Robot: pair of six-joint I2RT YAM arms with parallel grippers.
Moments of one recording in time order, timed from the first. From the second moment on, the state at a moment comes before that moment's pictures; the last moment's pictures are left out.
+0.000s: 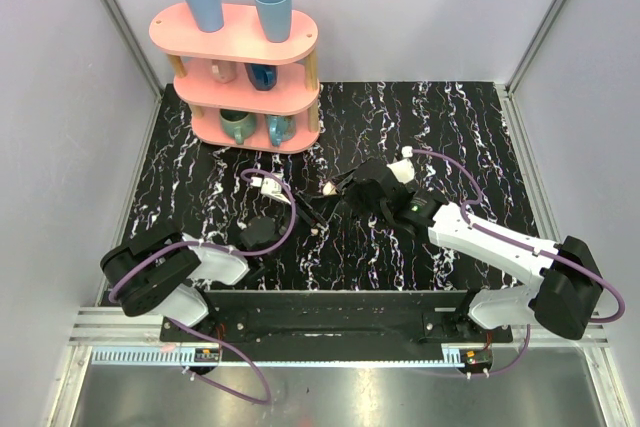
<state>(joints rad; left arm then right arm) -0.90 1.47 0.31 1.28 -0.25 -0.81 0.90 1.31 0.98 -0.29 0.40 1.51</state>
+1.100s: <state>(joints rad) -0.90 1.49 0.33 1.29 -0.22 -0.82 0.89 1.31 0.96 -0.28 0.40 1.51</state>
